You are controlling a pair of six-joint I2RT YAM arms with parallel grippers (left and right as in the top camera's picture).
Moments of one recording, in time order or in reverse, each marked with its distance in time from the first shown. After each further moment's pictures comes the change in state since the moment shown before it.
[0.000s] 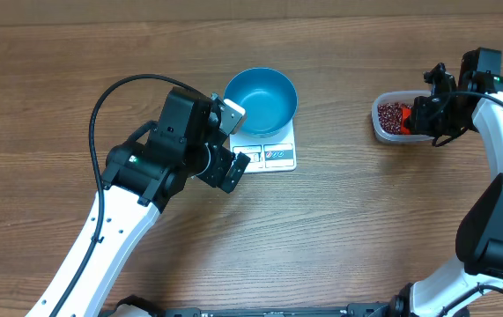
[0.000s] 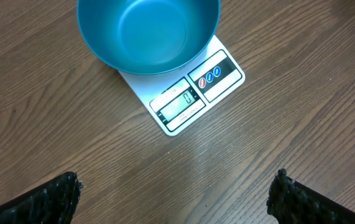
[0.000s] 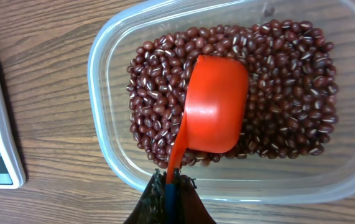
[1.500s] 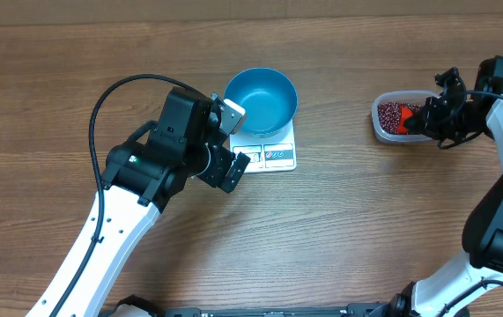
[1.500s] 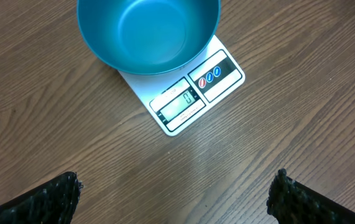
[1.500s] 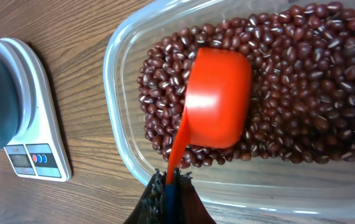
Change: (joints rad) left arm 0.000 0.000 0.000 0.000 0.000 0.000; right arm -0.090 0.040 0.000 -0.013 -0.206 0.000
